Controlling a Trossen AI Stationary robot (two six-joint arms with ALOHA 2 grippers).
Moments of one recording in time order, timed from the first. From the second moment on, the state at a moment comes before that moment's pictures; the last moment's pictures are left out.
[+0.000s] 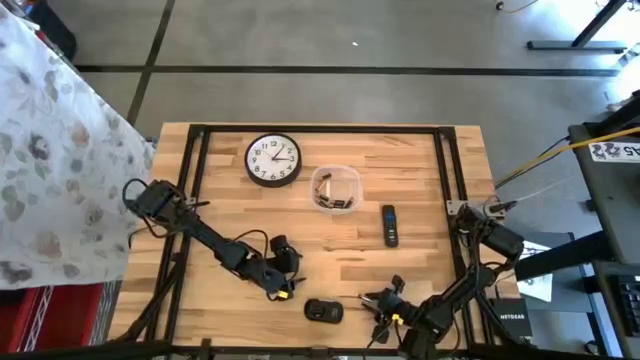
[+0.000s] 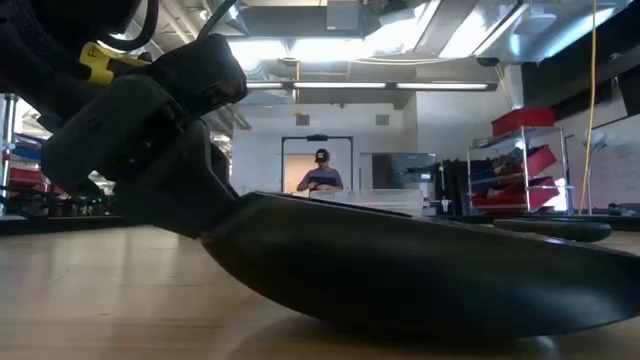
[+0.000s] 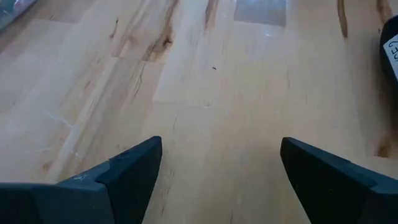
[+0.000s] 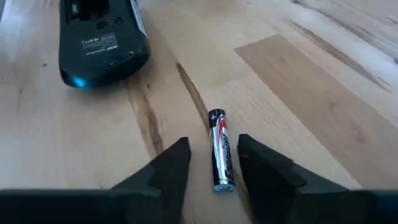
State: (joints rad) left arm -0.53 1.87 0.80 0.27 -0.56 -0.49; right arm 1.02 2.11 1.05 -0.32 0.86 1.40
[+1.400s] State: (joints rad) left arm -0.53 1.87 0.80 0.27 -0.56 -0.49; right arm 1.05 2.14 1.10 -0.40 0.99 1.54
